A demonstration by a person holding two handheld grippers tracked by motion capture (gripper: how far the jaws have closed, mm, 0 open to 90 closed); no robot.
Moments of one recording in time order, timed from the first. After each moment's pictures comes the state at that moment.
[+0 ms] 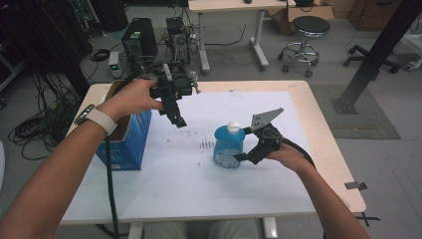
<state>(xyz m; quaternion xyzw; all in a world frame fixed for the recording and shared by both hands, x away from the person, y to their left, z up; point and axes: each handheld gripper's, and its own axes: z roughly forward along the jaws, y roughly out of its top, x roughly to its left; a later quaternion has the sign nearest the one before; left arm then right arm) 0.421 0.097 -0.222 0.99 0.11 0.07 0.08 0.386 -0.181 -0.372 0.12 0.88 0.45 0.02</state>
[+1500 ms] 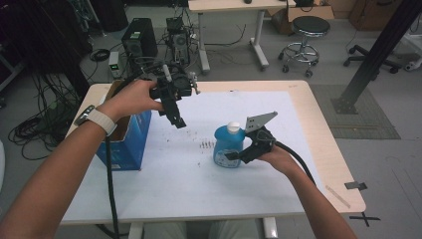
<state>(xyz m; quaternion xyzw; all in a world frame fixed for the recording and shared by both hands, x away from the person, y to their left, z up) 0.421 0.098 -0.225 0.99 0.11 0.06 0.08 0.388 -0.166 -0.389 0.12 0.87 0.48 0.01</state>
